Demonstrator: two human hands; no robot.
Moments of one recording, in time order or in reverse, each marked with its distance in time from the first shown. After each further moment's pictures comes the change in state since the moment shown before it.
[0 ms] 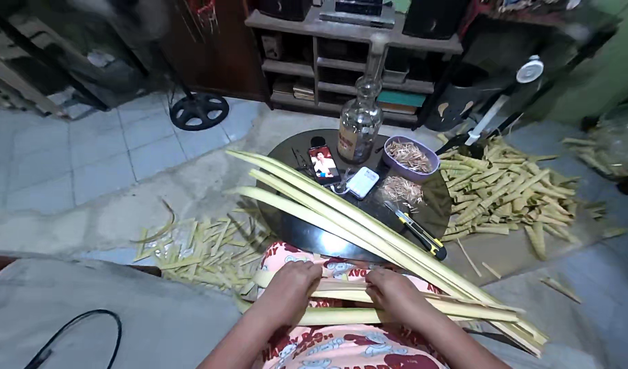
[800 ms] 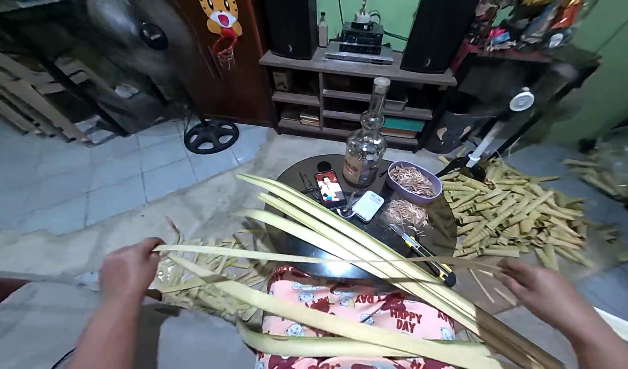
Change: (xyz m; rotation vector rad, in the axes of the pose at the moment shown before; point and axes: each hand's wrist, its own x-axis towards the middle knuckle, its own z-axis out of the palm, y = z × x) left_hand -0.118 -0.308 -0.104 0.296 0.336 -0.821; right_hand -0.096 0.120 -0.151 -0.080 0.416 0.433
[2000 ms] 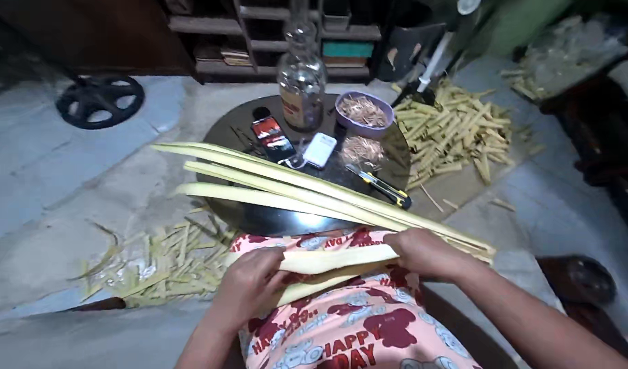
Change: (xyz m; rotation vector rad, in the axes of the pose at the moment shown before) left_hand -0.150 0.277 -0.010 -0.565 -0.194 0.889; right_hand -0.037 -0.134 0.052 -0.029 -0.543 -0.227
